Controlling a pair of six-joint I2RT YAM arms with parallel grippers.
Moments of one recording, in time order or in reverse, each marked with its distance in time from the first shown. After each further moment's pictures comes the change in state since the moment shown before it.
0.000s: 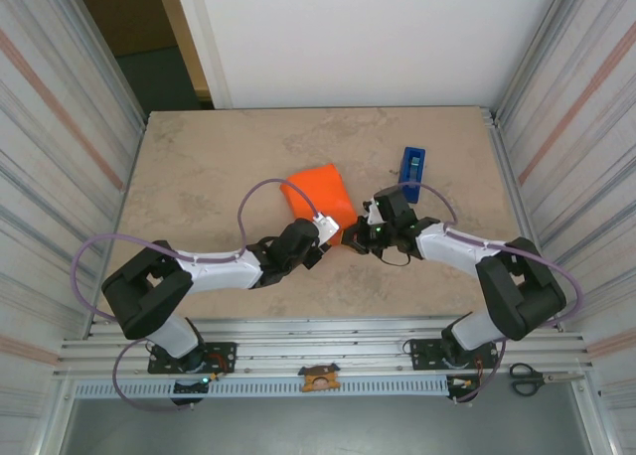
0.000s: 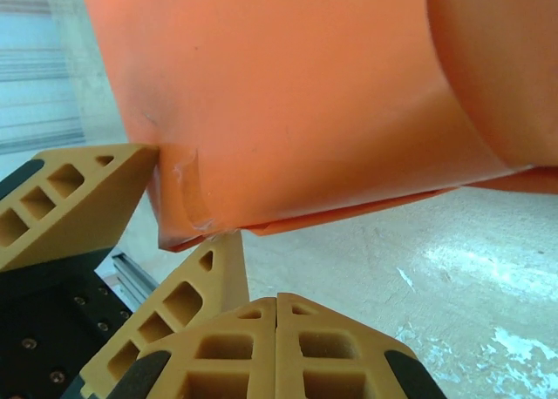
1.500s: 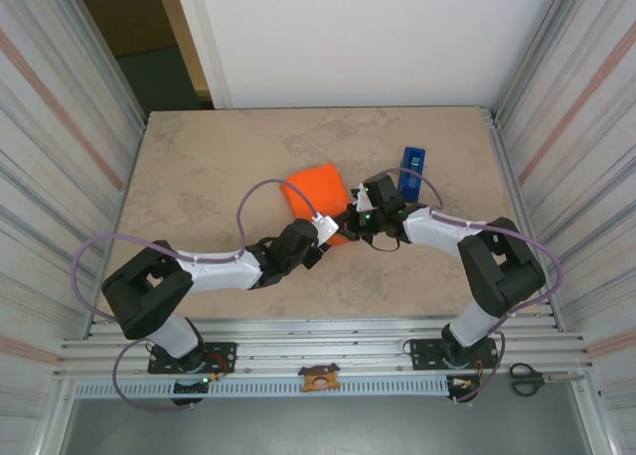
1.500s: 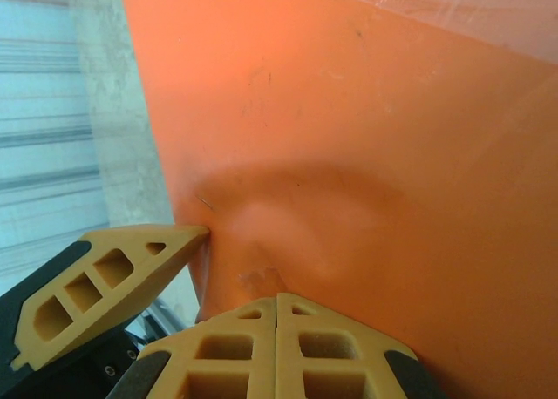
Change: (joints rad) left arm 0.000 -0.003 -0.011 0.022 0.001 -0.005; right arm -0.001 0.145 0.159 -0.006 -0.022 -0.082
